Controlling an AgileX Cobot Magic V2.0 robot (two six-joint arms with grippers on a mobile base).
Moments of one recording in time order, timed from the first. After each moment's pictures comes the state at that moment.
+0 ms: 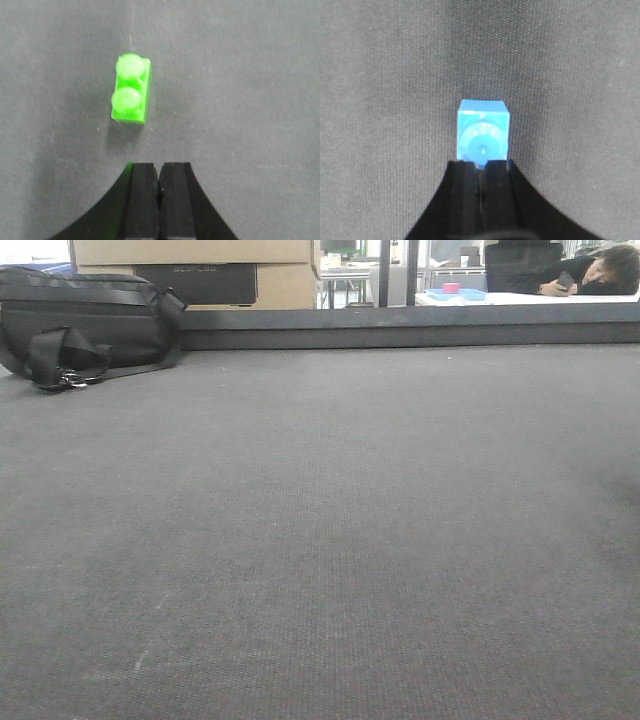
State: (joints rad) left arm 0.00 1.13 -0.99 0.11 0.98 -0.13; right arm 0.10 1.37 -0.97 0.07 1.11 -0.03
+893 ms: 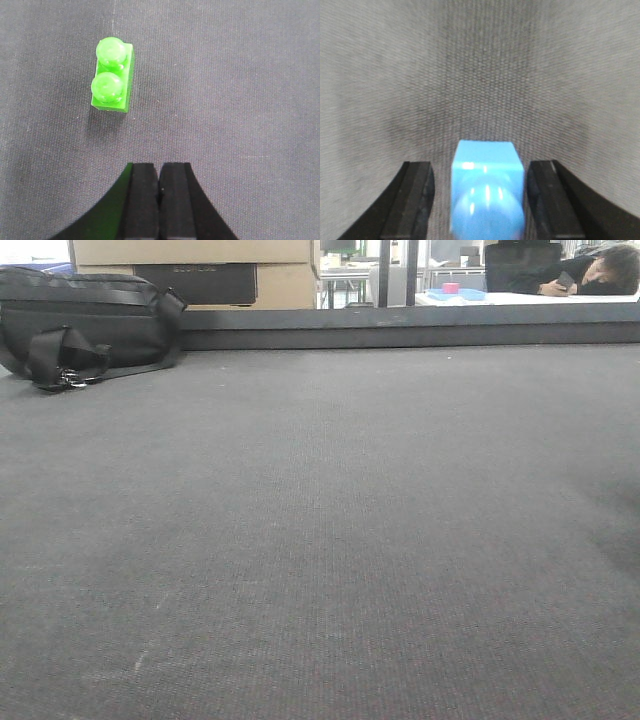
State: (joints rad) left arm 0.00 1.13 -0.97 0.06 0.99 -0.13; right arm 0.10 1.44 -0.81 0.07 0.83 -0.02
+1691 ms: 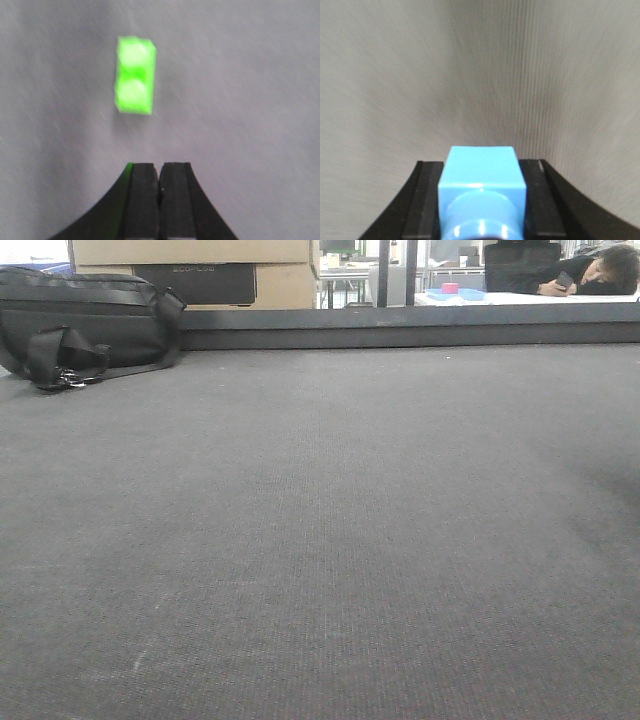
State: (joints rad) left arm 0.12 1.40 -1.27 0.03 1.21 0.05; right arm 0.10 1.41 -1.01 0.09 0.97 -0.02
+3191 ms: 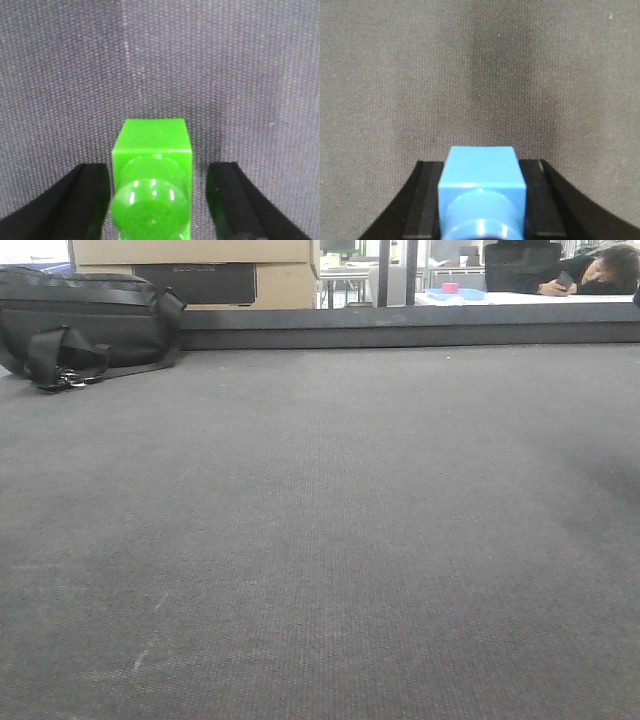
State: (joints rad) left arm 0.11 1.82 -1.30 0.06 1.03 0.13; right arm 0.10 1.39 -1.02 0.12 0.89 -0.02
